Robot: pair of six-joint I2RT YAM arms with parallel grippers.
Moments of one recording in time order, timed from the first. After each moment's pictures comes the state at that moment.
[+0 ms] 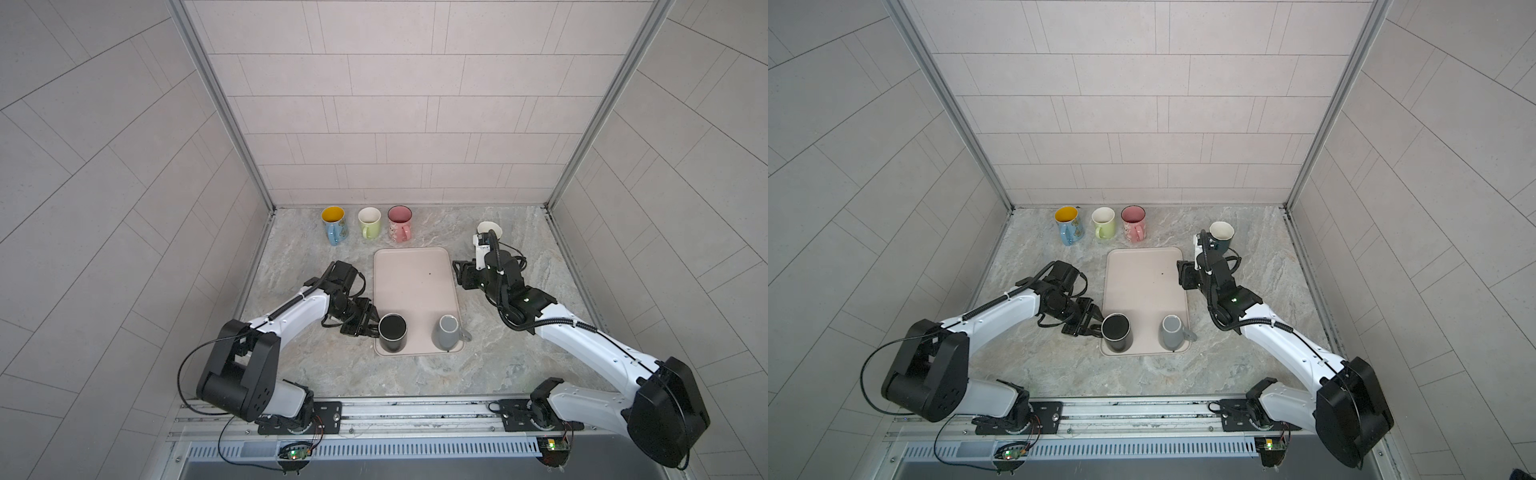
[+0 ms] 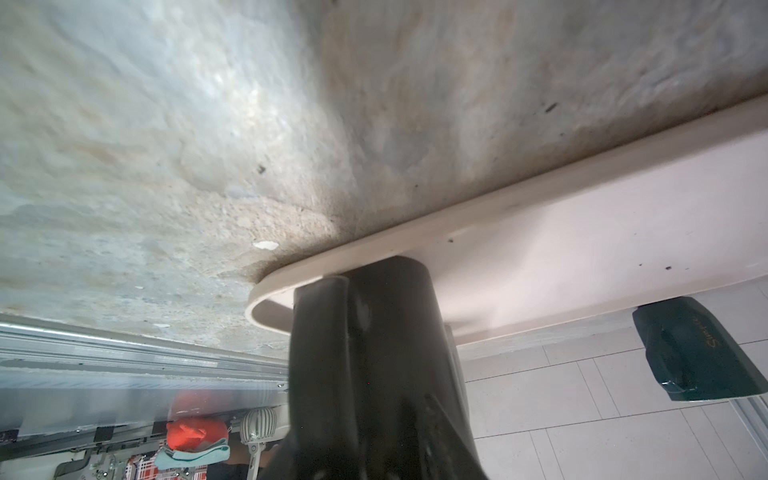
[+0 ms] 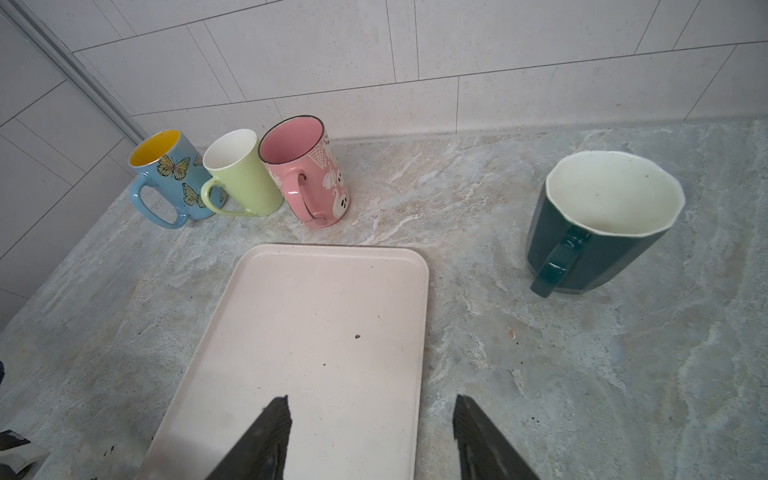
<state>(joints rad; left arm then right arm) -0.35 1.43 0.80 -0.72 0.64 -1.63 0.49 1.17 0.78 -0.09 0.18 0.35</state>
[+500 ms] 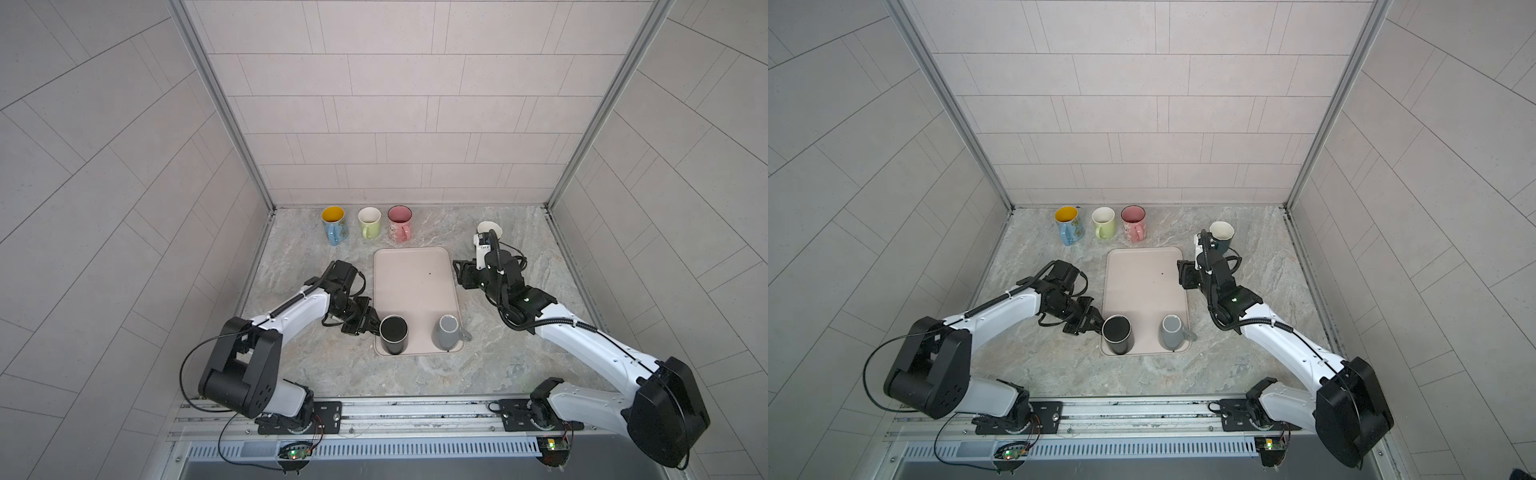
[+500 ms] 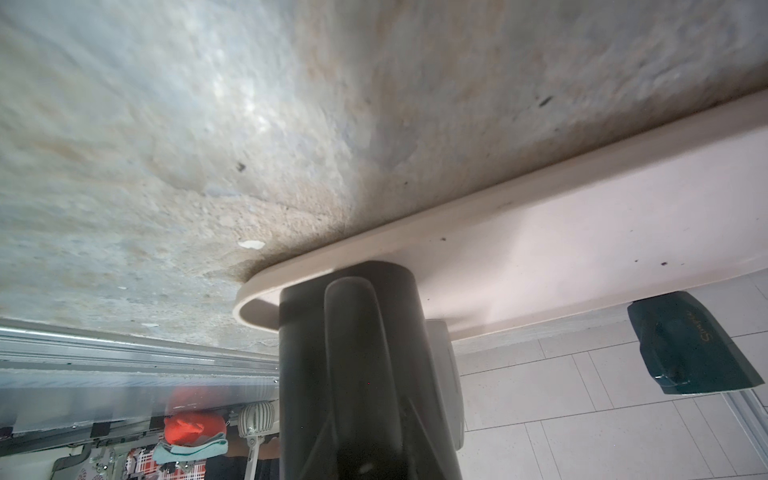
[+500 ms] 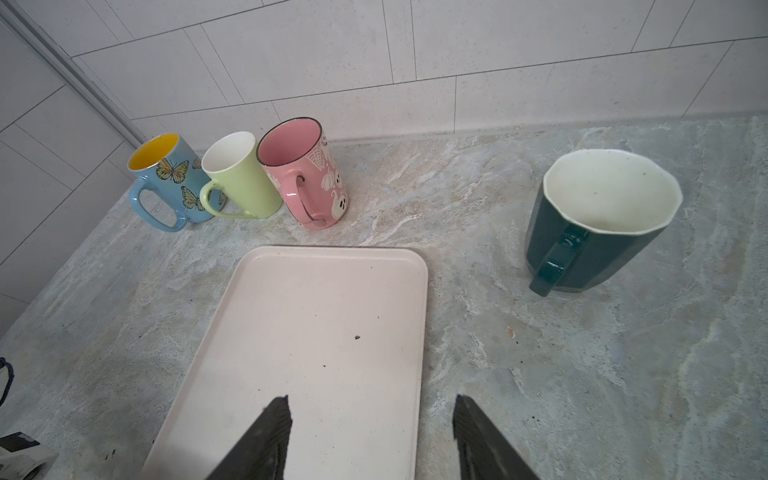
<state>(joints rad) -0.35 1.45 0.80 -0.70 0.66 -1.63 0.49 1.17 0.78 -0.09 0.18 0.36</state>
